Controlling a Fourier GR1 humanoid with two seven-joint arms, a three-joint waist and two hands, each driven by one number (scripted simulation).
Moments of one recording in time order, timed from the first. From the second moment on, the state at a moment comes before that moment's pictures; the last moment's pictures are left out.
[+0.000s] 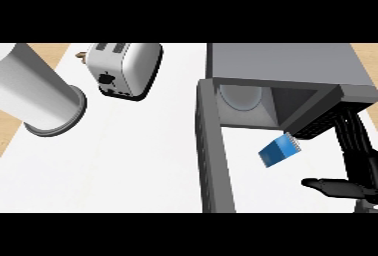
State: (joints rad) left arm 0.61 0.03 0.27 -2.36 0.42 -0.40 -0.01; right arm 0.01 -0.22 -0.25 -1.39 -0.11 0.26 -0.43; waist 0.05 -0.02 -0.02
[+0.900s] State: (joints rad) left arm 0.70 0.04 0.31 -2.35 0.47 -0.47 -0.04; right arm -0.14 -0.20 -0.26 -0.85 0.00 0.26 -0.86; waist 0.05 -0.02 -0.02
